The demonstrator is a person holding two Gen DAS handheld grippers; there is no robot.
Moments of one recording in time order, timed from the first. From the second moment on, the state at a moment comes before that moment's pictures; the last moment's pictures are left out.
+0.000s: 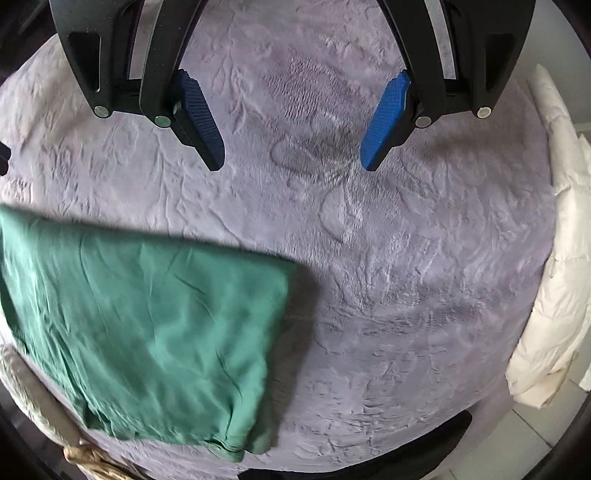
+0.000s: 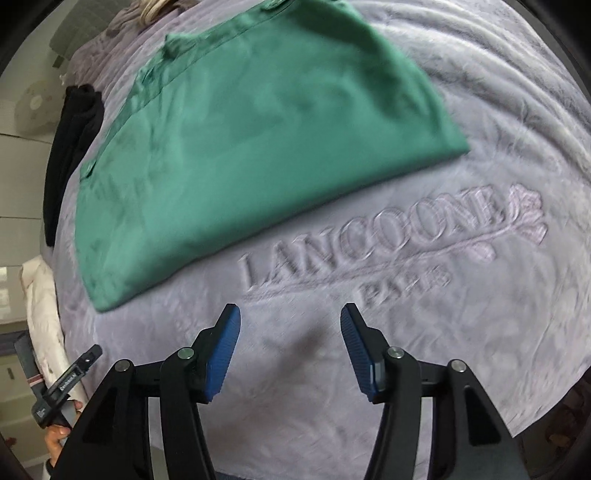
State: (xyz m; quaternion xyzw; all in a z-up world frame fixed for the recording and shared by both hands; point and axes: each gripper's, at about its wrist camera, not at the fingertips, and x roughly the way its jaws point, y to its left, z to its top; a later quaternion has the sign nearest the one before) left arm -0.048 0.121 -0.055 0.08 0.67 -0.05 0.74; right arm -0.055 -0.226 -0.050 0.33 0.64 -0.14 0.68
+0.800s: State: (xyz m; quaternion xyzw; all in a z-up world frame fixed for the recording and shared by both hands) left arm -0.031 0.139 -0.053 0.07 0.65 -0.10 0.75; right arm -0.037 -0.136 -0.046 0.31 0.65 -0.08 0.68
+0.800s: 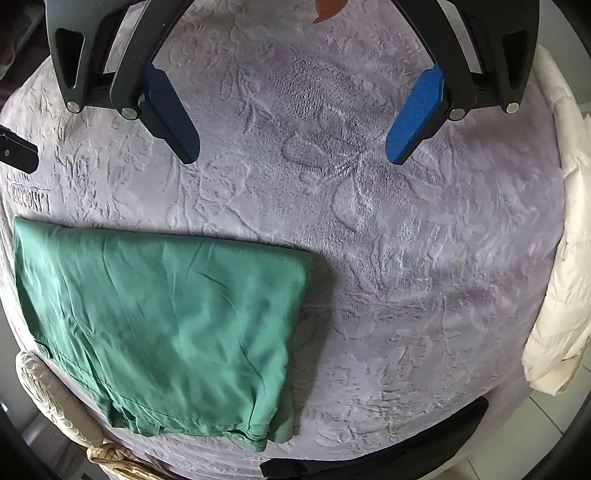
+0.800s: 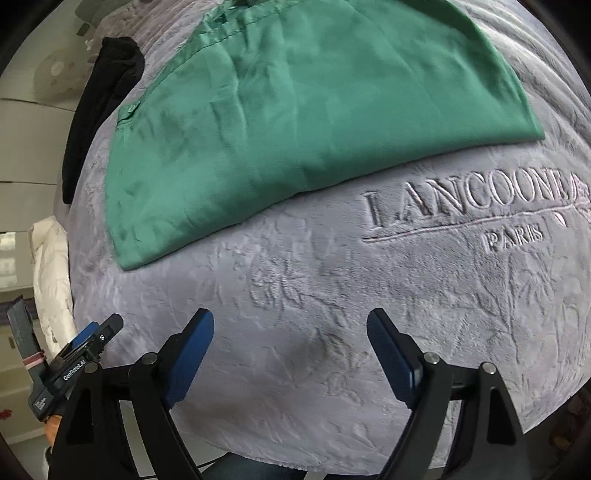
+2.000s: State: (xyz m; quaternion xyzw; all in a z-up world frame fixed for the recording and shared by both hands) left arm 0.095 0.209 -0.099 0.05 0.65 -0.12 0.75; right arm 0.016 -0.071 -0.096 0.47 0.61 -0.01 0.64
